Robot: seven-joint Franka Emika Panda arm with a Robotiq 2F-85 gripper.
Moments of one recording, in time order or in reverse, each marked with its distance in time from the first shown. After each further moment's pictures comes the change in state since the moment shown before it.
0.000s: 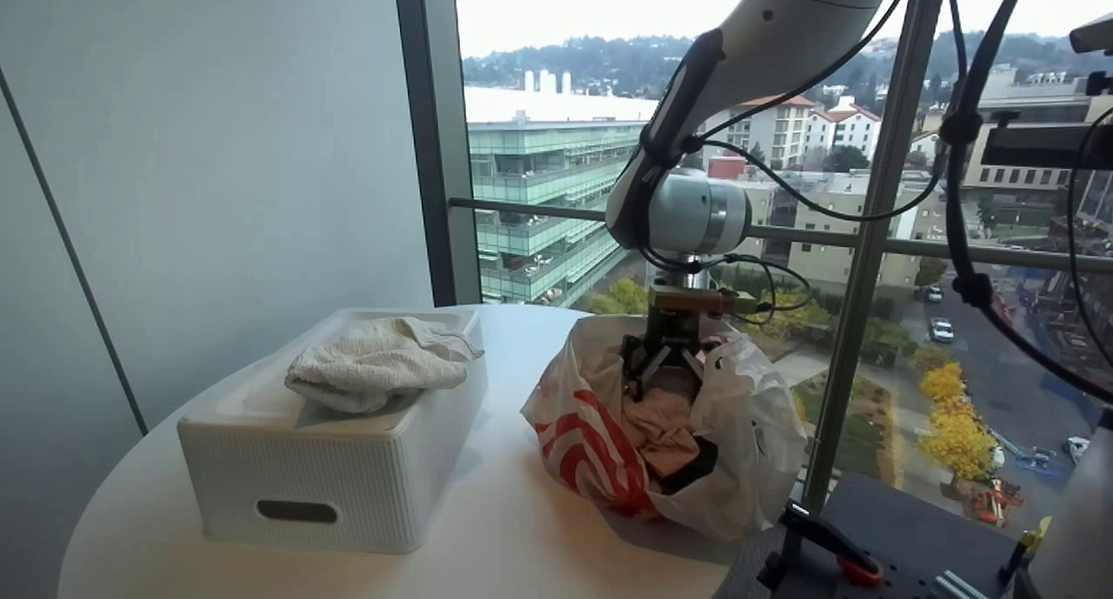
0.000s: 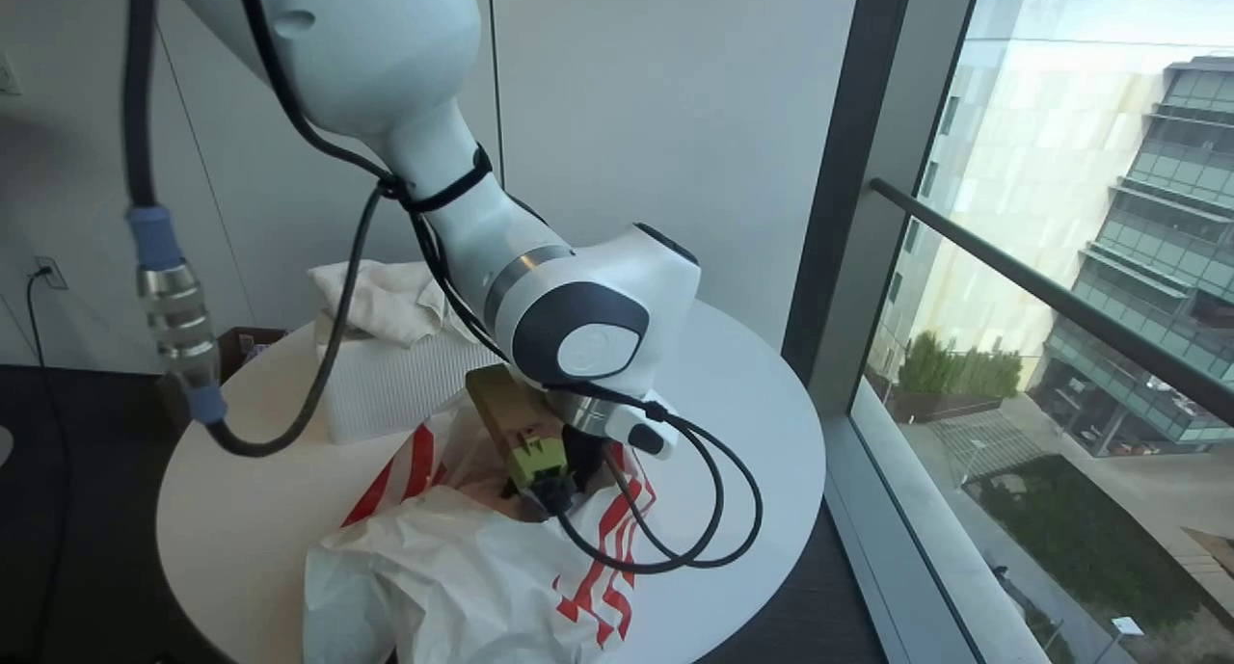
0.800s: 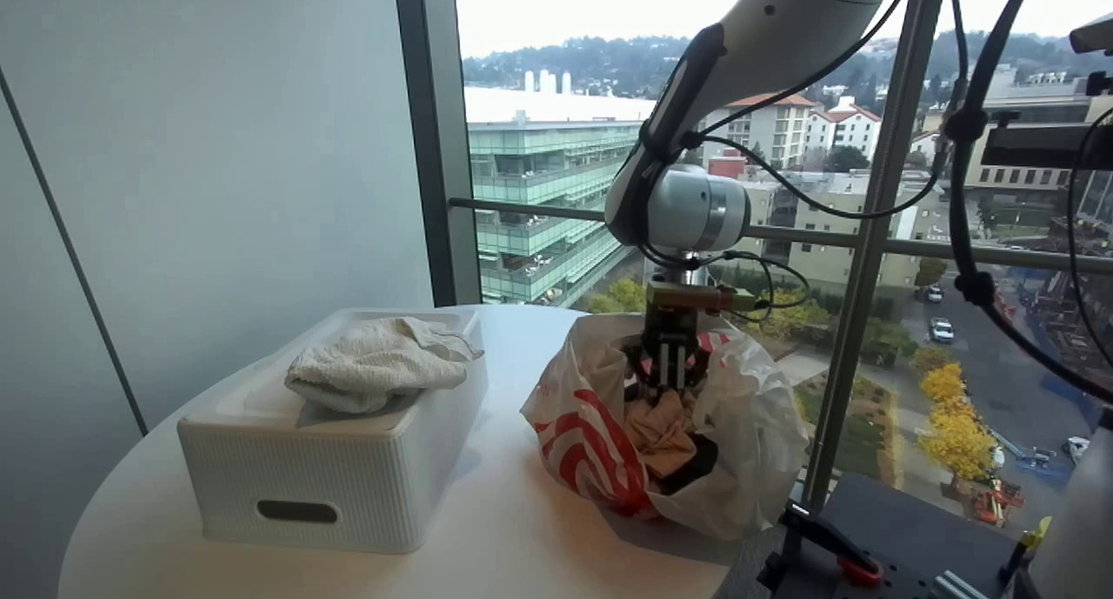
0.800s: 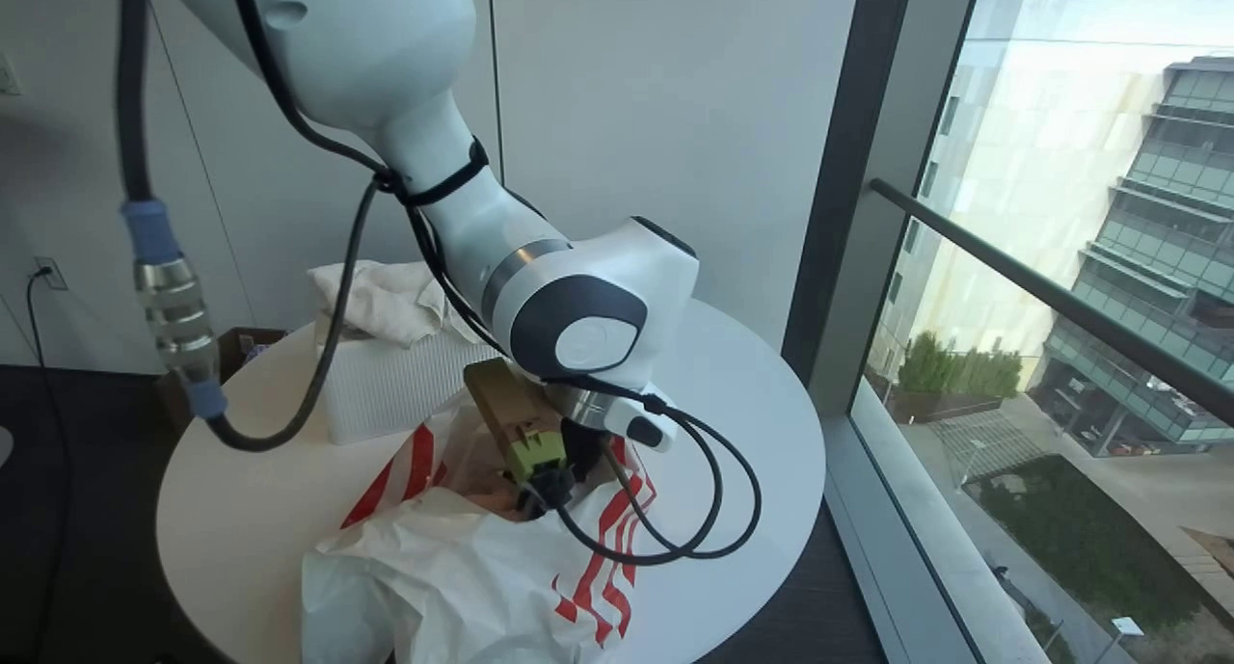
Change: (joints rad) arm 0.000 -0.014 0.005 -0.001 0.000 0.000 0.000
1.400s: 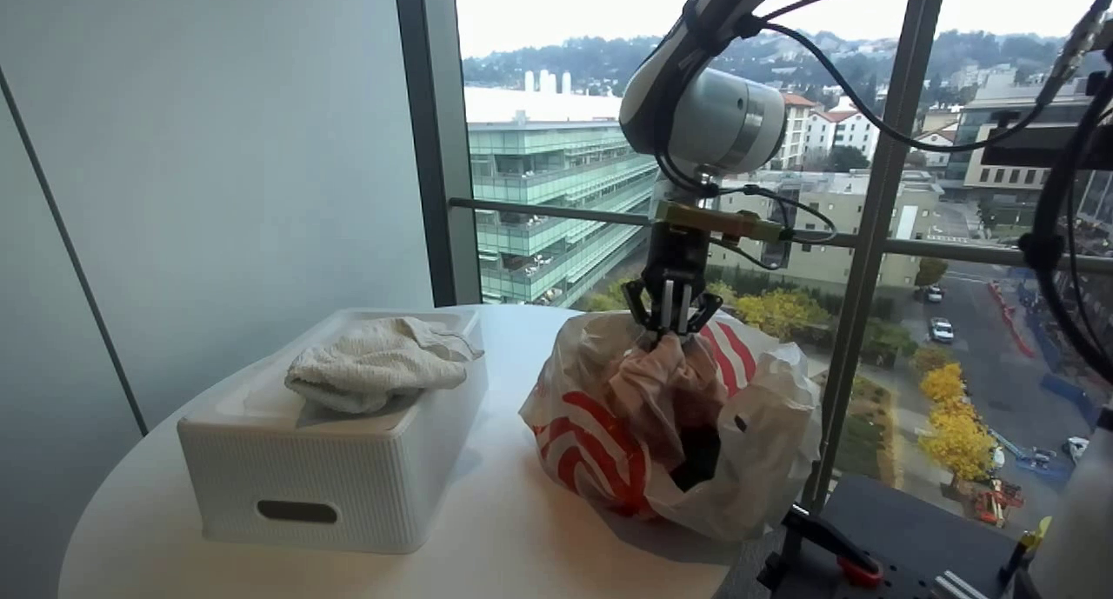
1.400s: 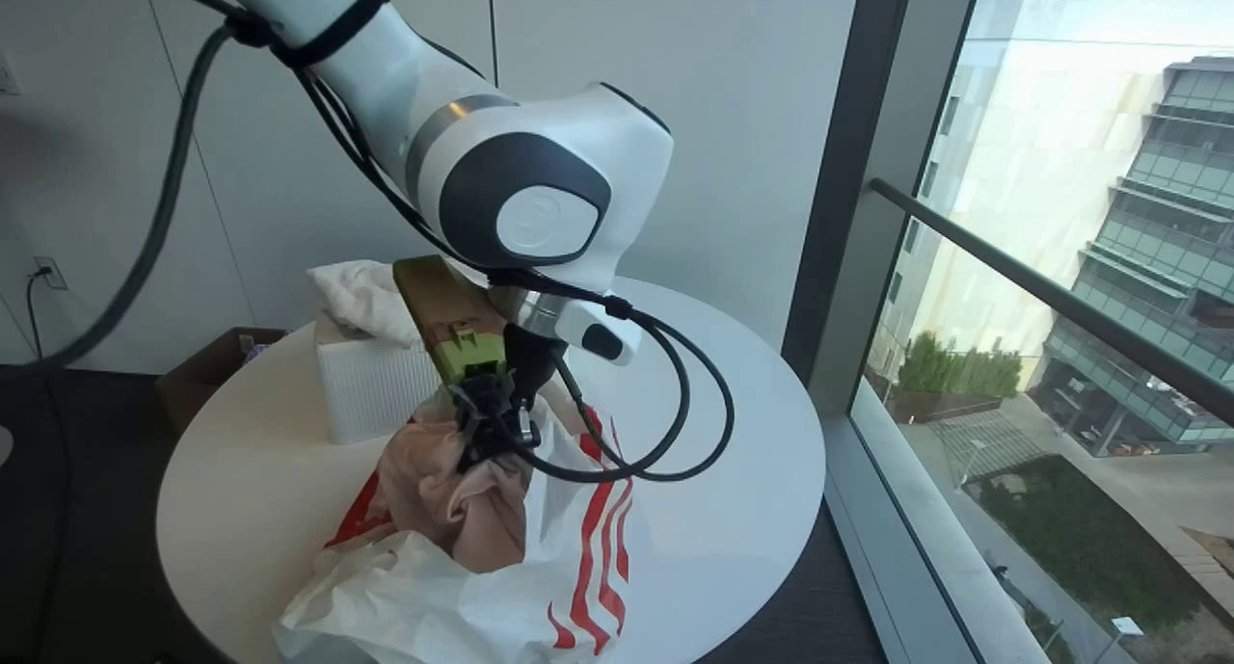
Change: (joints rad) arm 0.026 -0.337 0.003 -0.109 -0.004 -0.197 0.036
